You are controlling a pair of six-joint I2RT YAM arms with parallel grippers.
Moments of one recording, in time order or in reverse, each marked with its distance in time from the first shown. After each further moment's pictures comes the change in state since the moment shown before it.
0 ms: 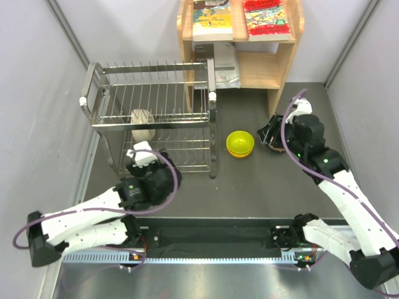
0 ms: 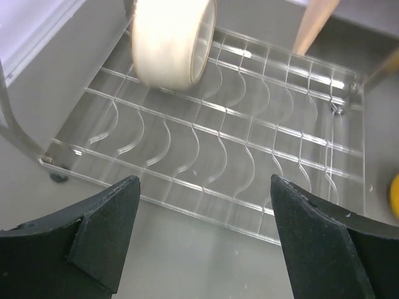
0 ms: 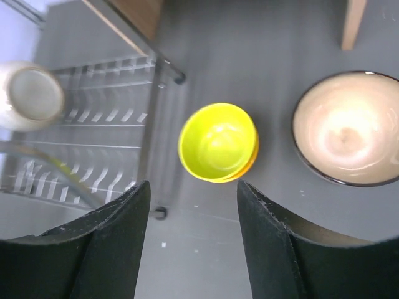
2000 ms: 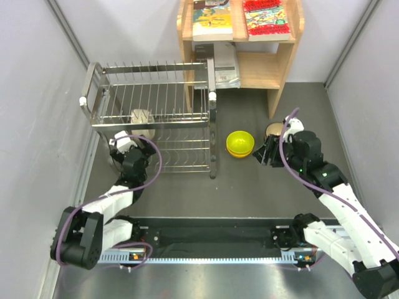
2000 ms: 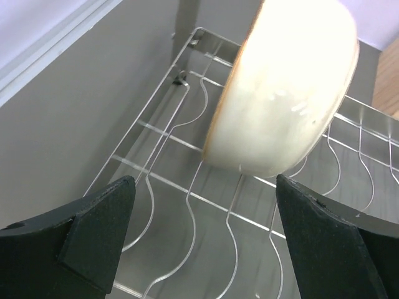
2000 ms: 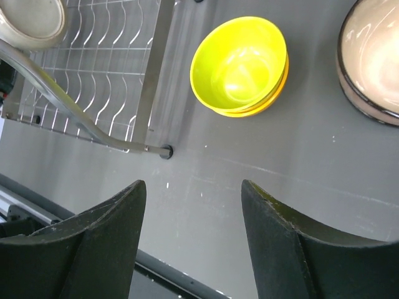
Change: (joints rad) left arm 0.883 0.184 -0.451 1.306 0.683 0.658; right arm 0.000 -0.160 -0.185 -0.050 -0.186 0.003
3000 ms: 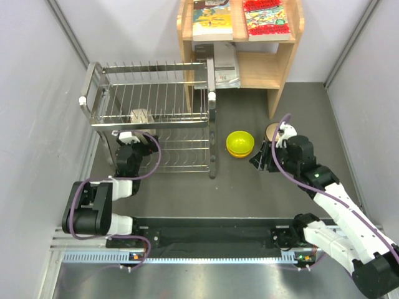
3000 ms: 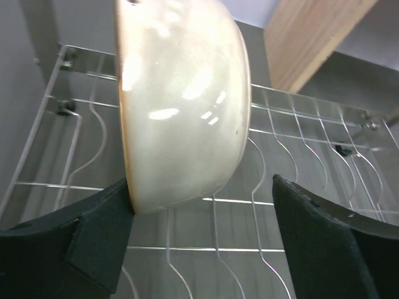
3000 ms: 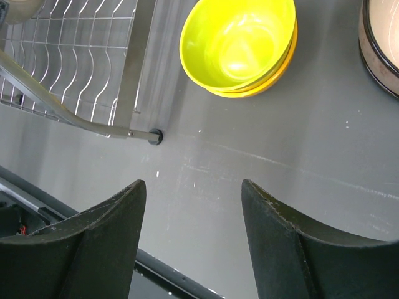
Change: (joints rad) left arm 0.181 0.260 0.009 0.390 0.587 0.064; right arm 0.000 0.020 -0.122 0.085 -0.043 -0.006
